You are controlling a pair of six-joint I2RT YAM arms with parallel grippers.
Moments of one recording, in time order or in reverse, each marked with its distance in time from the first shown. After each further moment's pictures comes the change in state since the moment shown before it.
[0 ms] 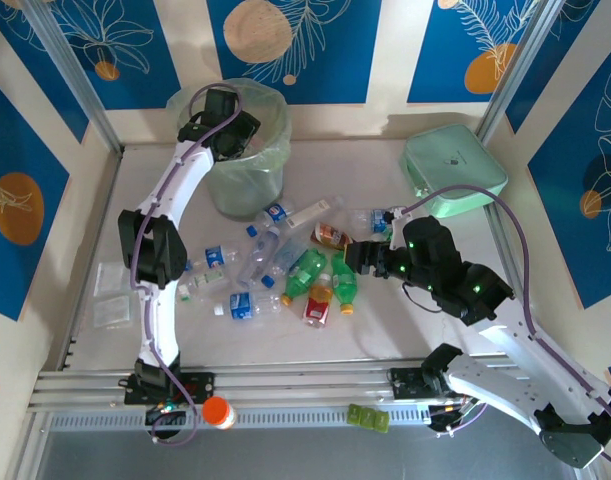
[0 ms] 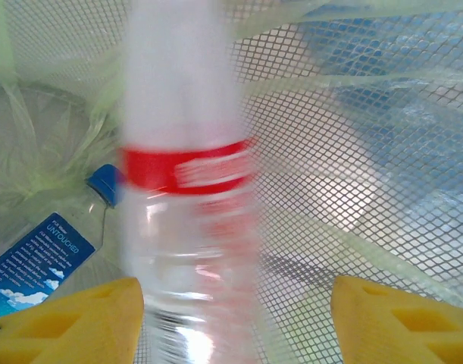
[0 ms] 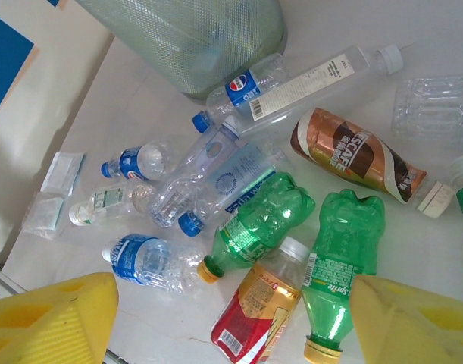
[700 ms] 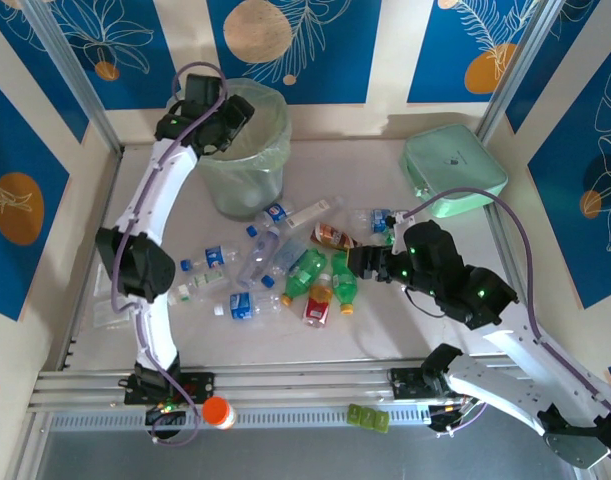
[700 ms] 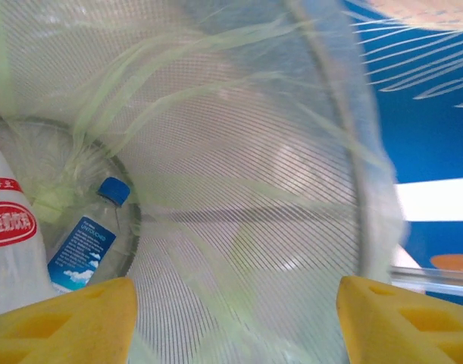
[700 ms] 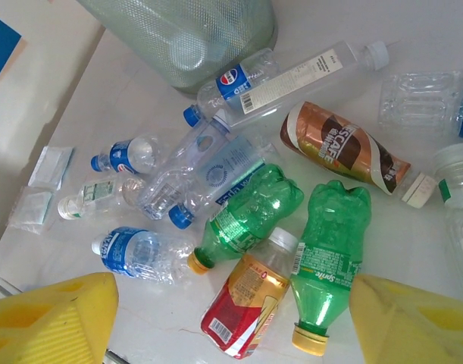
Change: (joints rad) left arm 0.001 -0.189 0.018 -0.110 0.030 0.140; right arm 0.032 -0.024 0.007 -0.051 0.048 -0.001
